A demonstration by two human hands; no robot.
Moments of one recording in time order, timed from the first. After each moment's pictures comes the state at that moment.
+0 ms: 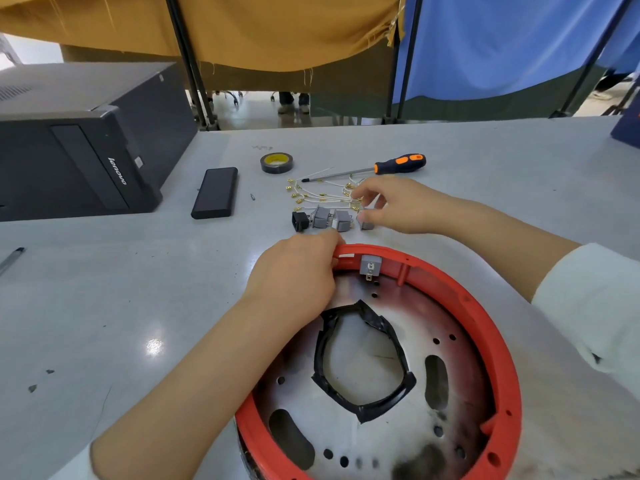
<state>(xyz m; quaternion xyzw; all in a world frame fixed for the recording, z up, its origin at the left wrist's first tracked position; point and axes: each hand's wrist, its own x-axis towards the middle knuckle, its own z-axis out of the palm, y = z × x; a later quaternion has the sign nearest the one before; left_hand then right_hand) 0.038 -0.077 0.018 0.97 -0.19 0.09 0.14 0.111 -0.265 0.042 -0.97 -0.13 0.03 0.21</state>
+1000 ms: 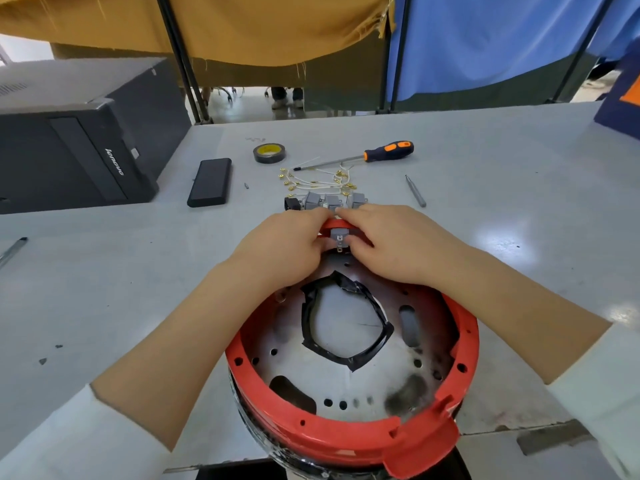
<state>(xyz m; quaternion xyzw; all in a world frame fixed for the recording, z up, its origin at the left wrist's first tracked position) 0.044 -0.072 0.025 0.96 -0.25 0.03 0.16 0.018 -0.240 0.030 -0.97 -0.21 -0.09 0.08</state>
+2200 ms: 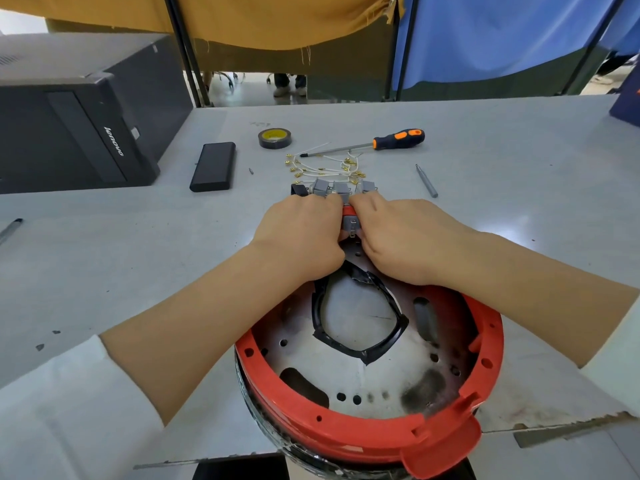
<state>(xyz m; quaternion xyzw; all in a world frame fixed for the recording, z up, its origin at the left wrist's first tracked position) 0.042 -0.081 0.022 0.97 -0.23 0.12 0.02 0.018 -0.233 0.022 -0.97 -0.21 -0.10 -0.08</state>
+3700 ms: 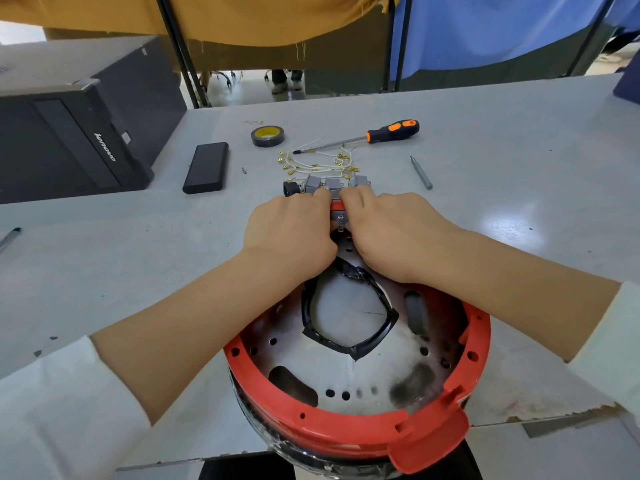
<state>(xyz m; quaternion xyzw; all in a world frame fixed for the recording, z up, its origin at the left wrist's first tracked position) 0.035 -0.089 0.022 0.98 -0.17 0.12 0.02 0.016 -0.231 0.017 -0.96 -0.18 -0.13 -0.14</state>
